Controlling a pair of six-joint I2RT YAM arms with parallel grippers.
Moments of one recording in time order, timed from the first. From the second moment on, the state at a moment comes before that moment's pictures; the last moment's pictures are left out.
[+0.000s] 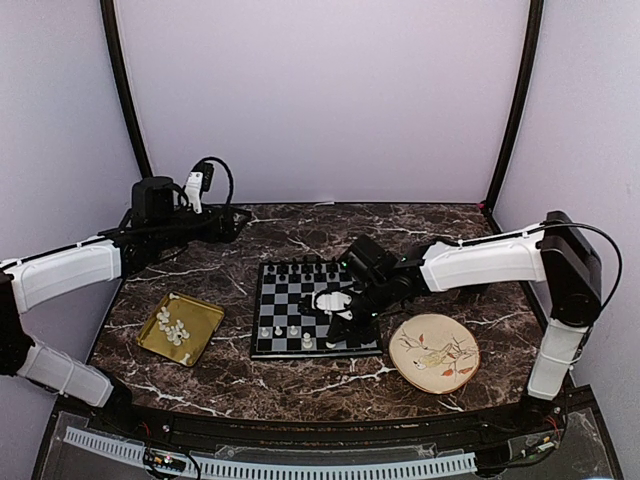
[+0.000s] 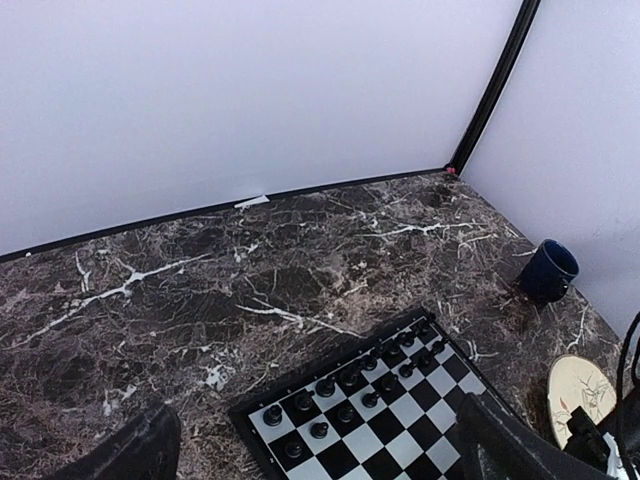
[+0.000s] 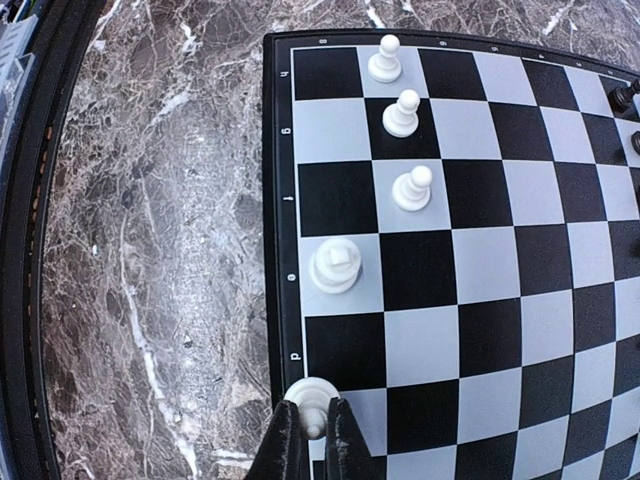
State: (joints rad) left arm -0.42 1.29 0.88 0.12 0.20 -0.20; right arm 0.97 1.82 1.21 -0.46 -0.36 -0.52
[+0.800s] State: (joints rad) left arm -0.41 1.32 0.90 0.07 0.18 -0.18; right arm 0.98 1.82 1.19 -0.42 -0.30 -0.54
